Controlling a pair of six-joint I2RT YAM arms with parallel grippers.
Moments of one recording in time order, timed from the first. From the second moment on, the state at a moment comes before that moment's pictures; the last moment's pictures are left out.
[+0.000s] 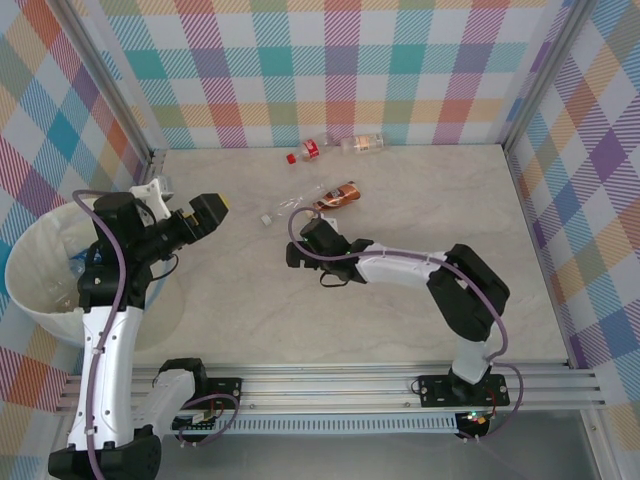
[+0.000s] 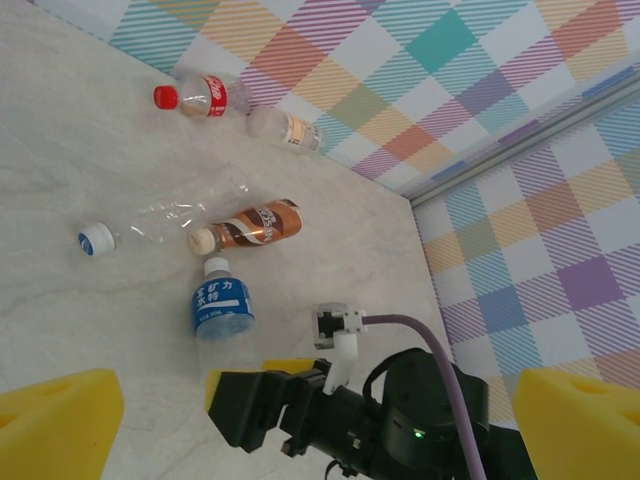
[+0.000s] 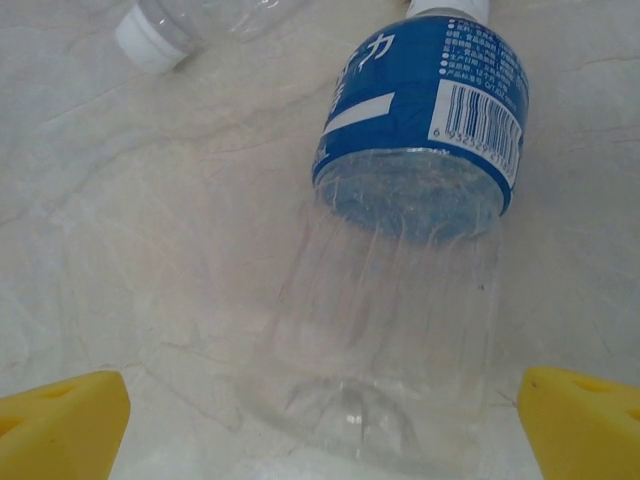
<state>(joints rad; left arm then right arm) 0.05 0.87 1.15 -0.70 0.59 -0.59 0.90 1.85 1.19 -0.20 0.21 0.76</state>
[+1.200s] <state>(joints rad) -0.40 1.13 1.06 -0.55 0.41 -0.67 1.01 1.37 0.68 0.23 0.06 0.47</state>
